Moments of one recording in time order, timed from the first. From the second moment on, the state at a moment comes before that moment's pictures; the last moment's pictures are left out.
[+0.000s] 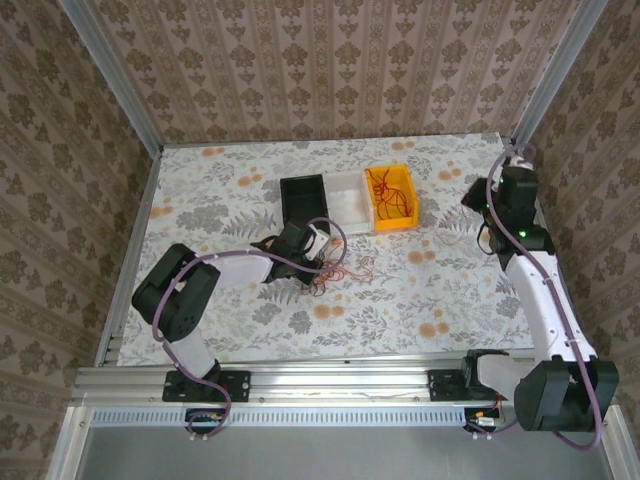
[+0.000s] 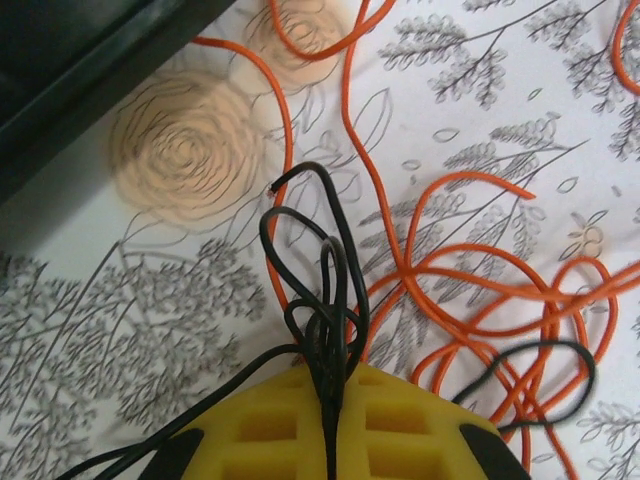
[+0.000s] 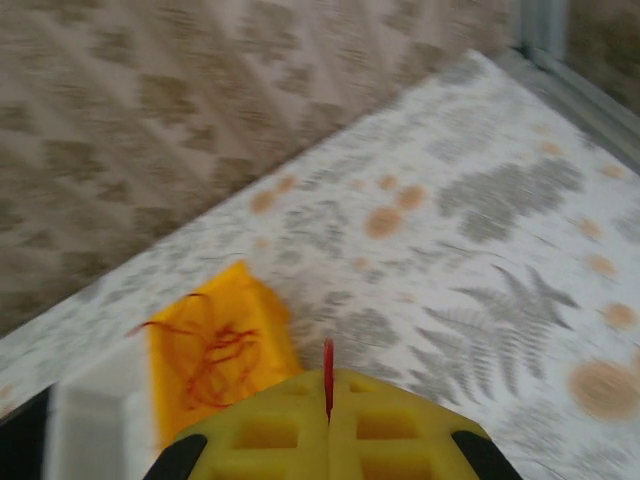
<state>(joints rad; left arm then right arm) -0.72 1.72 0.85 -0.11 0.10 -0.03 -0.06 1.11 1.00 -0.32 0.02 0.47</state>
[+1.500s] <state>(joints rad) -0.76 1.77 0.92 -0.13 0.03 -0.10 0.18 2.03 1.53 -0.36 -0.01 0.42</state>
